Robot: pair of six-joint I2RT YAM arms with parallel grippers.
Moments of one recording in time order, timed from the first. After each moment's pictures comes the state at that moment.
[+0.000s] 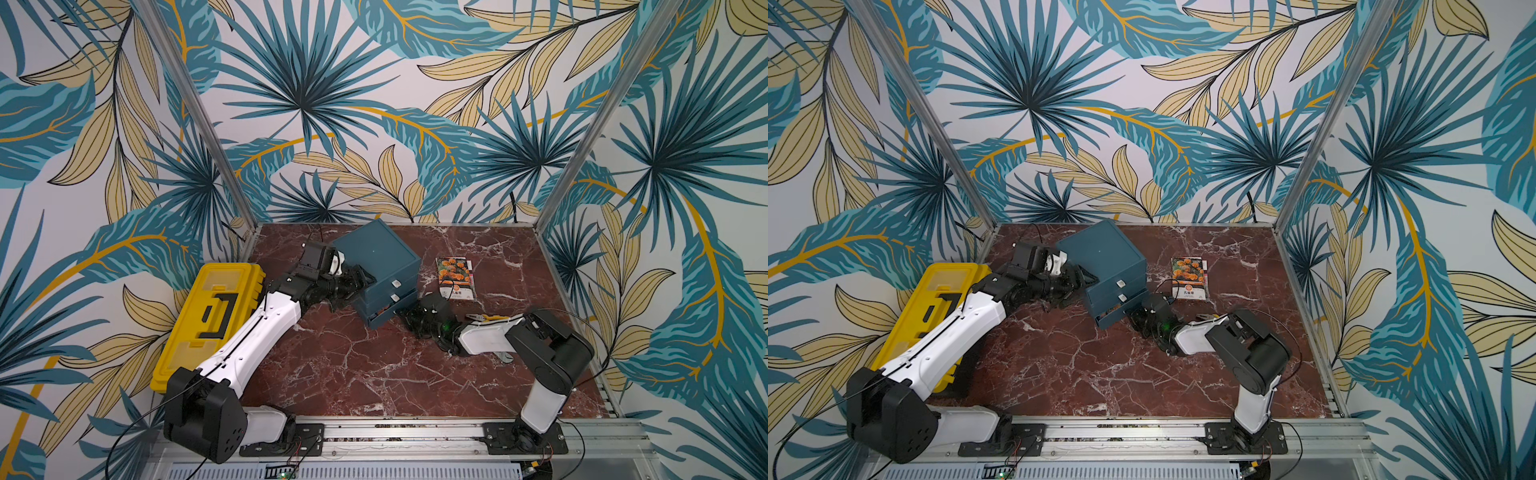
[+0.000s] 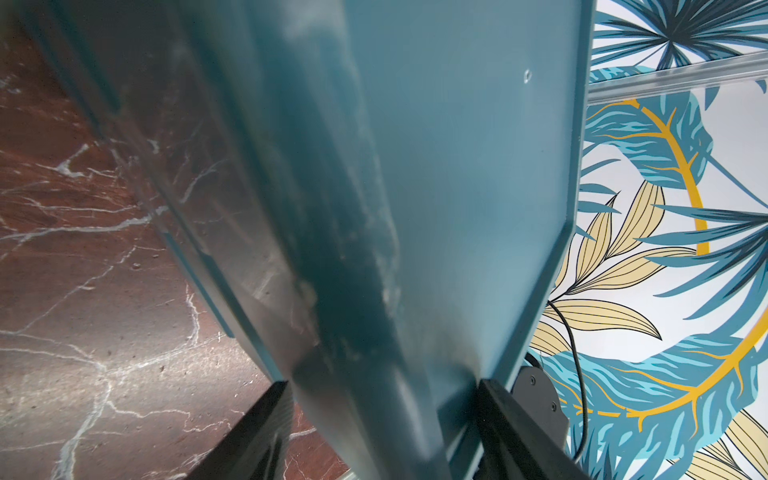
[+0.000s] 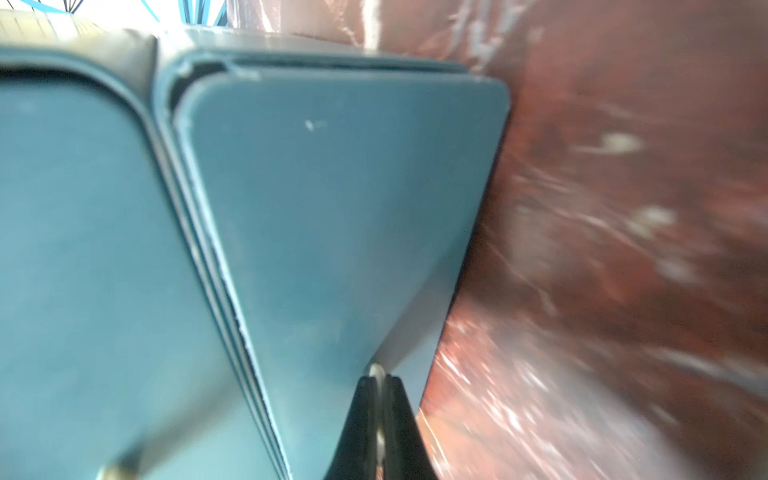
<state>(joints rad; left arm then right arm) -0.34 1.34 1.13 -0.58 0.48 -0.93 0.69 1.77 0.70 0.53 -0.06 1.53</state>
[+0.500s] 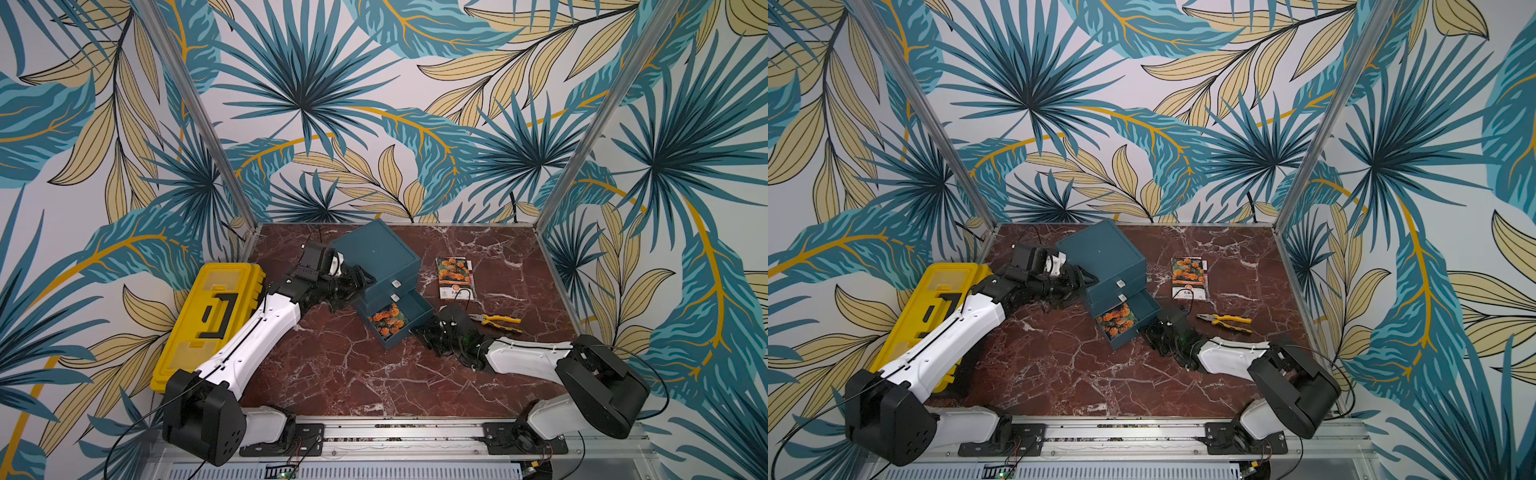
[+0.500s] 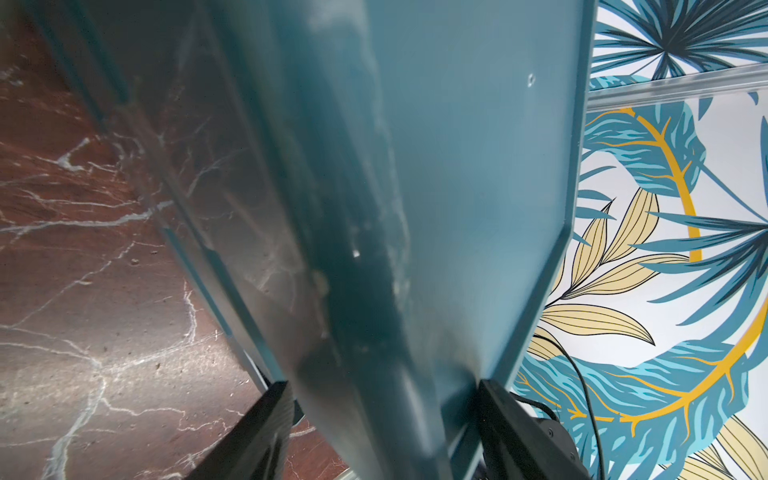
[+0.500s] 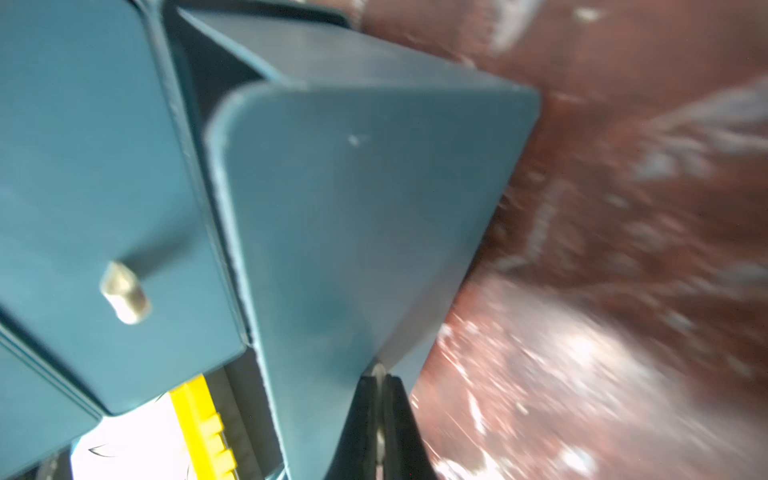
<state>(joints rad) -0.34 1.33 1.11 -0.57 0.47 -0.96 0.69 1.46 0.51 0.30 -0.14 1.48</state>
